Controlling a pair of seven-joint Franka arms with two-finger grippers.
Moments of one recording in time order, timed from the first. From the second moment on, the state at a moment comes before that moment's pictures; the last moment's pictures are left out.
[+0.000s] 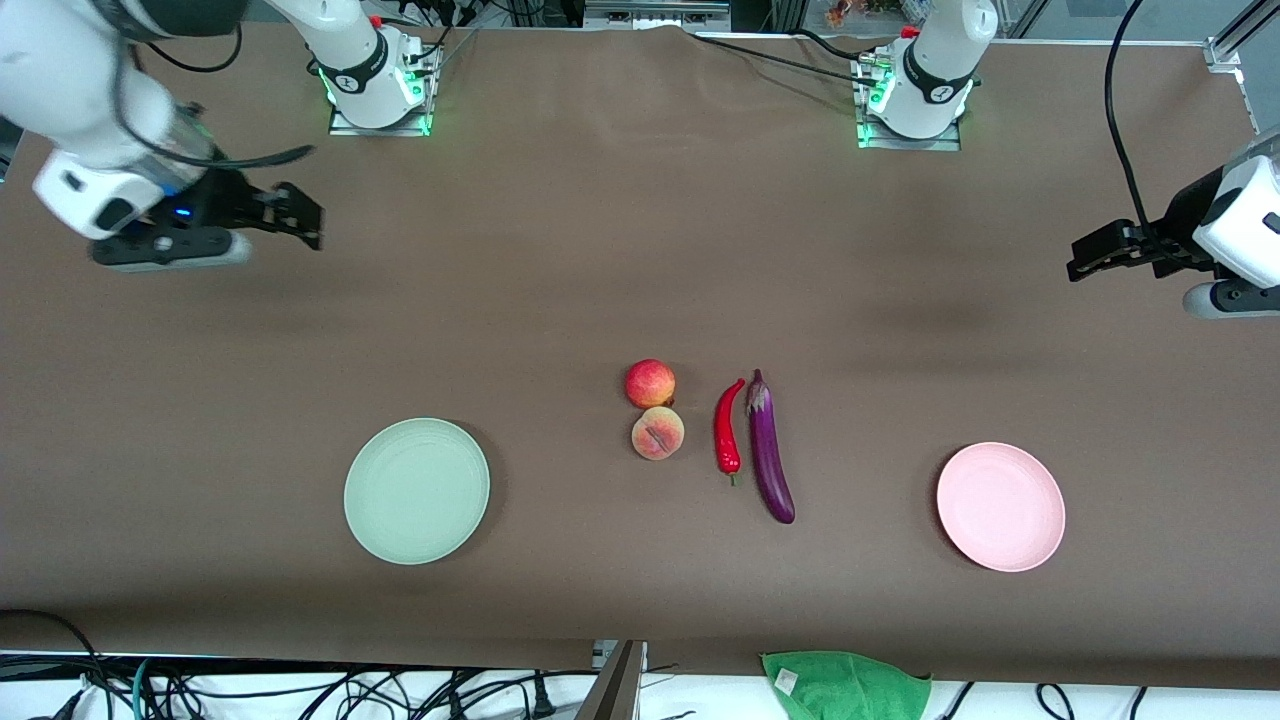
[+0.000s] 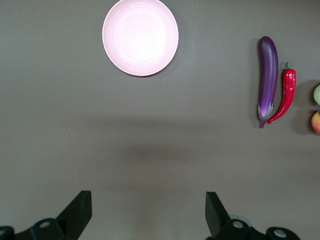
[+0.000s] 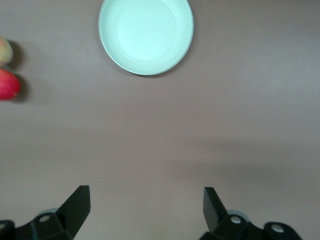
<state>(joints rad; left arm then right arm) 0.01 0.11 -0.03 -1.49 -0.02 1.49 -0.11 0.10 -0.02 0.17 -1.80 0.02 1.78 0.21</state>
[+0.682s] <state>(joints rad) 0.01 0.17 -0.03 -1.49 -0.06 1.49 -0.11 0.46 0.46 0.25 -1.76 -0.09 2.41 0.88</state>
